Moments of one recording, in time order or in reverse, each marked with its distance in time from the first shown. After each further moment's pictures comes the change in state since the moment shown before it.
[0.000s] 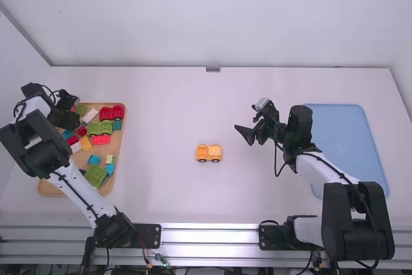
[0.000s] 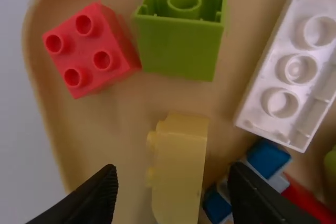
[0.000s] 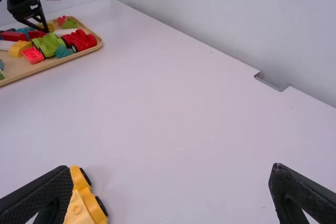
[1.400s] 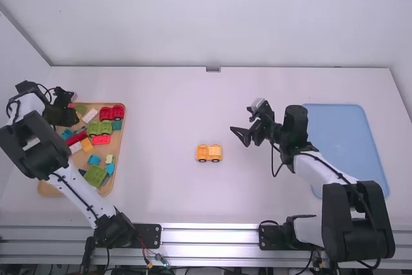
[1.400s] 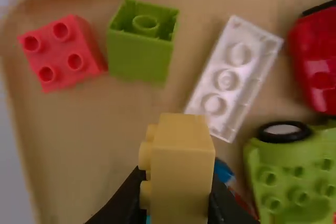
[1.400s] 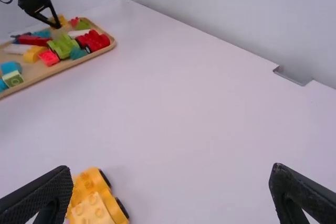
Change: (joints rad) left arm 0.004 -0.037 0.070 -0.183 0.142 -0.103; right arm 0.053 0.000 0.019 -0.026 -0.001 0.072
